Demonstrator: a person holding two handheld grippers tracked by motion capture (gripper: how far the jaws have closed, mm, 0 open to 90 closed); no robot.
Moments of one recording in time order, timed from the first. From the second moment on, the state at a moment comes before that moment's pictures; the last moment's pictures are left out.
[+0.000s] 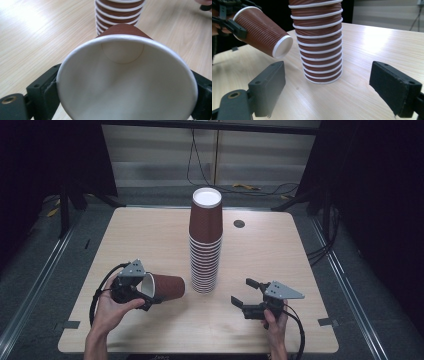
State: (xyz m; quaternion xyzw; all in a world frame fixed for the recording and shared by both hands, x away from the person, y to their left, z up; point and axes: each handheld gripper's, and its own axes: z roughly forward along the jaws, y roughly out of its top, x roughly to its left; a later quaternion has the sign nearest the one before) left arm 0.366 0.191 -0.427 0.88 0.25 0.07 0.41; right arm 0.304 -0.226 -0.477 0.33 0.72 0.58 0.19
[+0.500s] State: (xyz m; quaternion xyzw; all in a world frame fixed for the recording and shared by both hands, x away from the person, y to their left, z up) left arm 0.398 0.203 -0.419 0.89 0.29 0.09 0.35; right arm 0.300 -0.231 -0.485 0.39 0.69 0.55 0.27
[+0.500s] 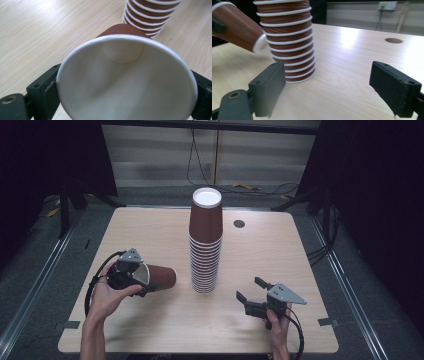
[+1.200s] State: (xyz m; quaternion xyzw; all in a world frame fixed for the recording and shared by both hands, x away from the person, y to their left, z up) left arm 0.432 0.188 -0.415 0.92 0.31 0.07 0.22; right arm 0.286 -0.240 -0.500 0.41 0.64 0.55 0.34
